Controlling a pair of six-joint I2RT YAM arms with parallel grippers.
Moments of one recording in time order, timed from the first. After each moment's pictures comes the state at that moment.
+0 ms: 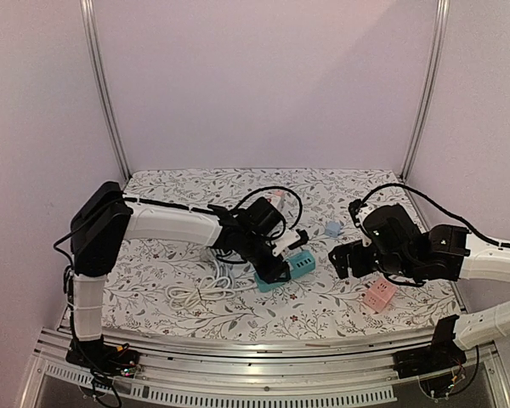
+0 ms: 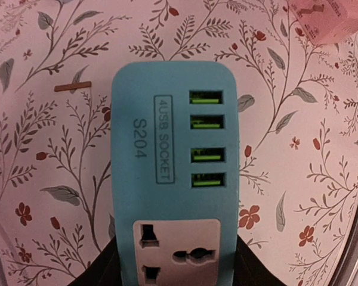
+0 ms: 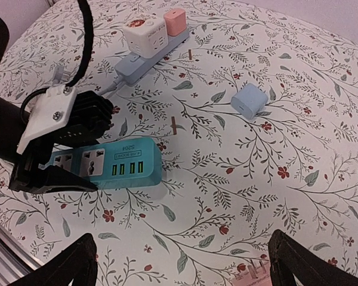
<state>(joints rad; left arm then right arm) -0.97 2.06 1.44 -0.36 0.18 0.12 1.00 1.08 0.80 -0.51 0.44 0.52</state>
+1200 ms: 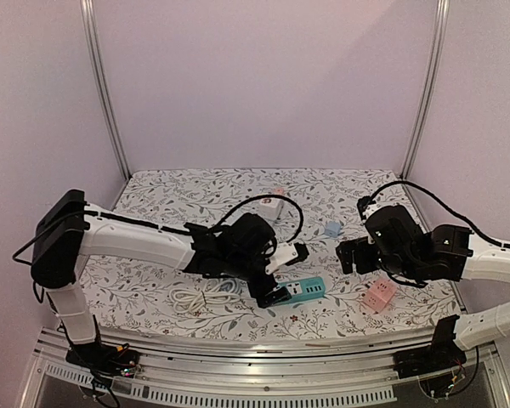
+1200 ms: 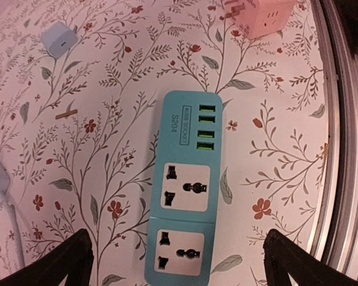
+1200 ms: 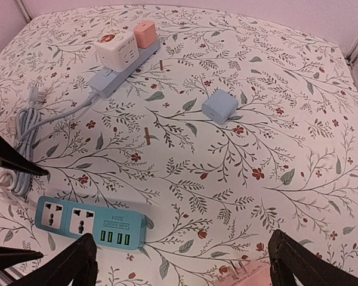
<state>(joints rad) -1.10 1.89 1.22 -0.23 0.08 0.19 1.00 1.06 0.80 -0.54 0.53 0.55</state>
